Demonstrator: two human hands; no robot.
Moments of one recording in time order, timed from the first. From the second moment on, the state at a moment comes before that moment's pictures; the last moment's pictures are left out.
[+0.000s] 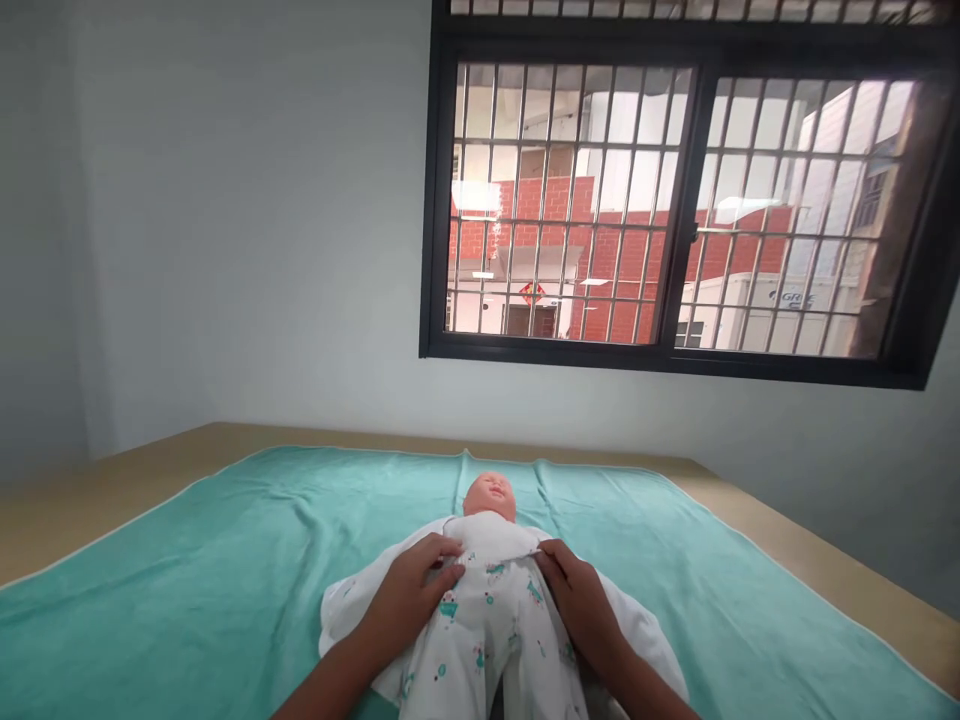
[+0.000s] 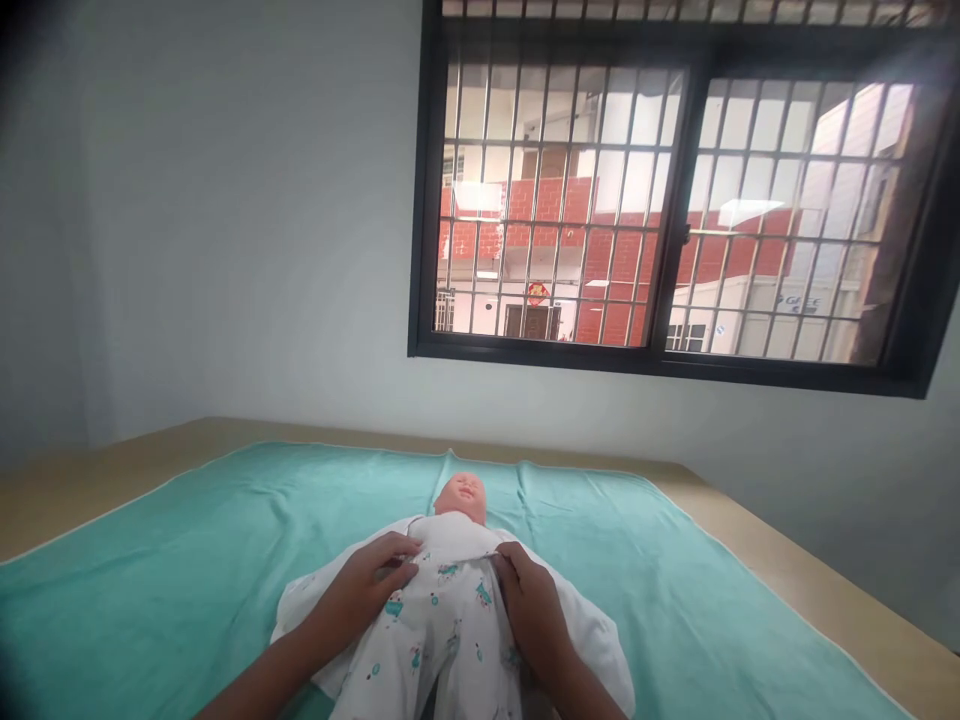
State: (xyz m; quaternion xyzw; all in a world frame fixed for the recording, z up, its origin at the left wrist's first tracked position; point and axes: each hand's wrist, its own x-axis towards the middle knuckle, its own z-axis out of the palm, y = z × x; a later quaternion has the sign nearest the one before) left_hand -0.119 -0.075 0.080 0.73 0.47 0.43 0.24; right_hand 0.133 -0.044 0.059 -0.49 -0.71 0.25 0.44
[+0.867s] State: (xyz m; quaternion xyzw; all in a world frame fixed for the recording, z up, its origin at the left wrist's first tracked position) left_hand -0.123 -0.016 0.073 0.59 0.55 0.51 0.30; right_hand 0.132 -0.012 0.060 -0.51 -0.67 0.22 0.49
